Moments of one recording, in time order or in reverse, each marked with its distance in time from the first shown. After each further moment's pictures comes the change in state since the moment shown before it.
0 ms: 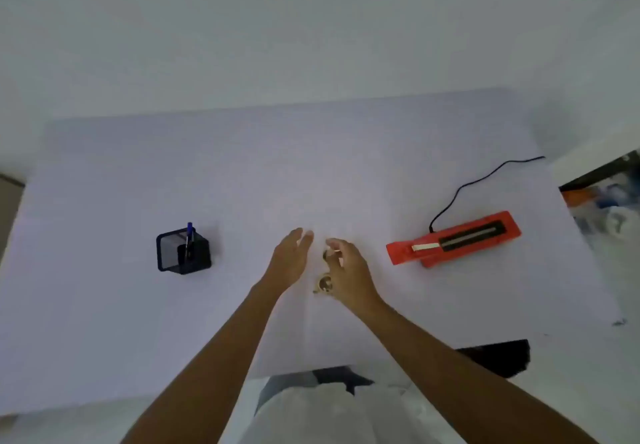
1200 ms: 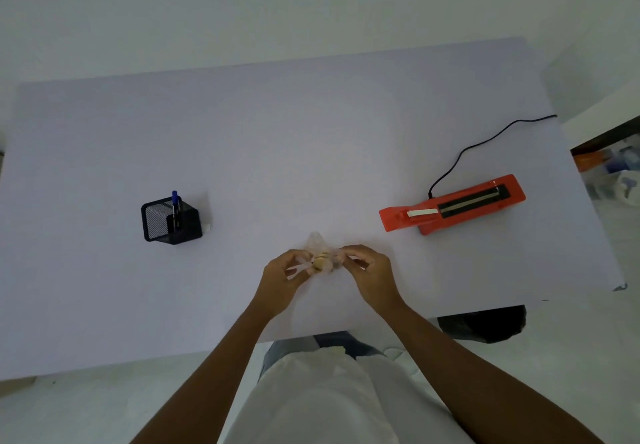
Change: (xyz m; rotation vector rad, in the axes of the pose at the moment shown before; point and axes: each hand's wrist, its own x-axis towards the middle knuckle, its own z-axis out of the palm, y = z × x) left_hand -0.046 -0.102 0.028 -0.033 -0.131 0.146; right_hand -0.022 0.107 -0.019 0.092 0.050 -0.118
